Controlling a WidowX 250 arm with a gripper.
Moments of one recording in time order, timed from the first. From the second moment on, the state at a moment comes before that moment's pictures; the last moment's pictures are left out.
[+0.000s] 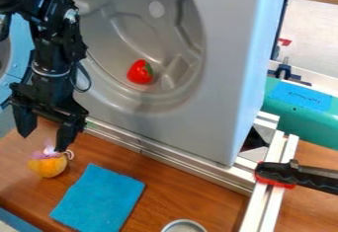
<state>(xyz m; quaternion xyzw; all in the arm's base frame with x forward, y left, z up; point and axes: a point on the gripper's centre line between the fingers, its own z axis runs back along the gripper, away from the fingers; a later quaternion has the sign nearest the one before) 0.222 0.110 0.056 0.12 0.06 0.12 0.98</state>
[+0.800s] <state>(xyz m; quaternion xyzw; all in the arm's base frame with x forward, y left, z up) 0.244 0.177 -0.032 0.03 -0.03 0.31 0.95</state>
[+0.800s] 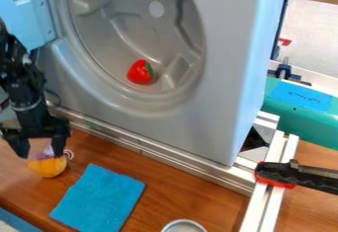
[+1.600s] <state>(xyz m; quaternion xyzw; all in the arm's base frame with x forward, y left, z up) 0.246 0.187 -0.067 0.02 0.01 0.31 0.95</state>
